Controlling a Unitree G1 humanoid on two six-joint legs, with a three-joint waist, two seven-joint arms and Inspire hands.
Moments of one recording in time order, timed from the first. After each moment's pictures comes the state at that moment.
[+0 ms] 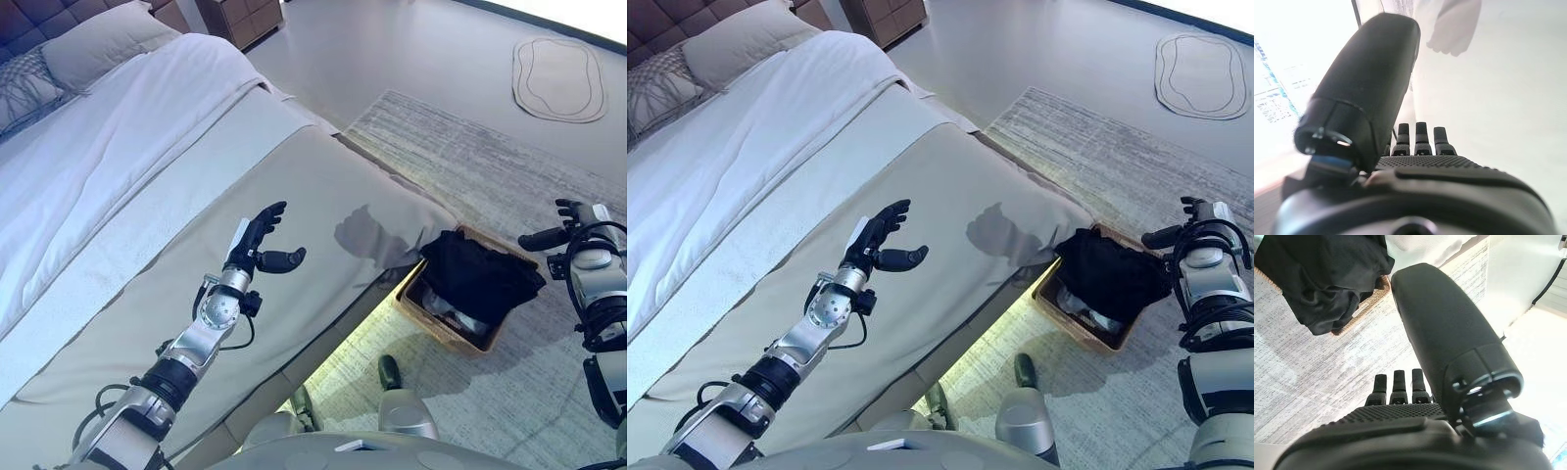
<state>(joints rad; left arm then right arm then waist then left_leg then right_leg) -0.22 0.44 -0.48 0.37 -0.20 -0.17 0.22 -0.59 -0.86 0.17 0.99 0.12 0.17 -0.14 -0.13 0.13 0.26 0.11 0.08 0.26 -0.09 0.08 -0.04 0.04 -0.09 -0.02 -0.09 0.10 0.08</state>
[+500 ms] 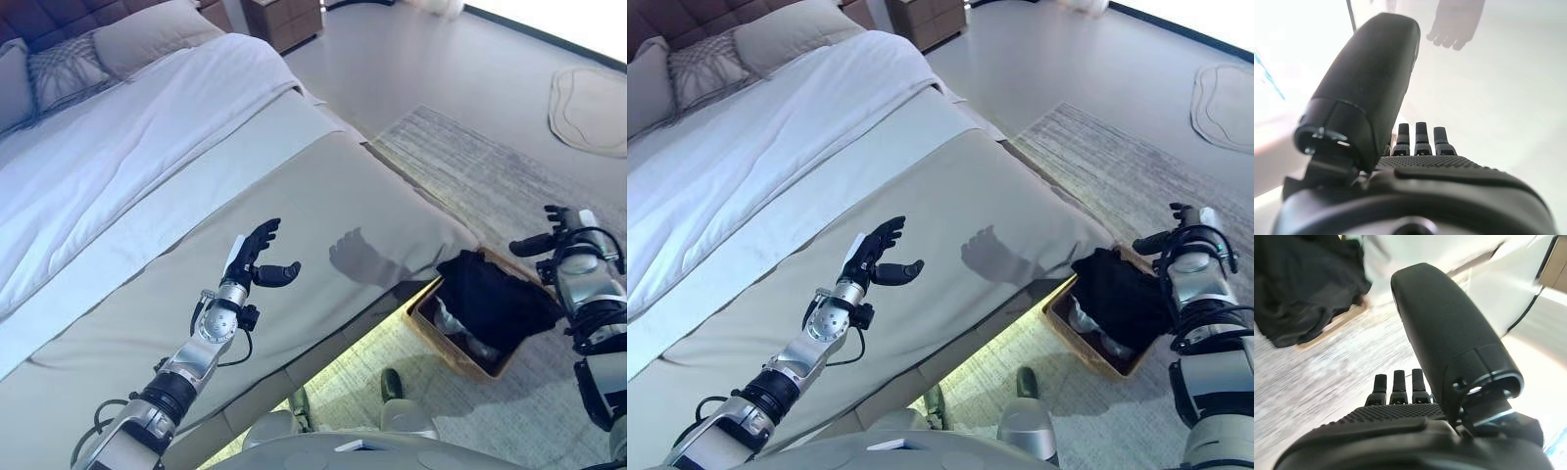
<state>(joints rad) -0.15 0.41 -0.46 0.47 -0.19 -0.20 0.21 -0.53 -0.74 0.17 0.98 0.09 0.15 -0.20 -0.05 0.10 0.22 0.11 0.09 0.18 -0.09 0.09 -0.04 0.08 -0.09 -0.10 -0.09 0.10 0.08</state>
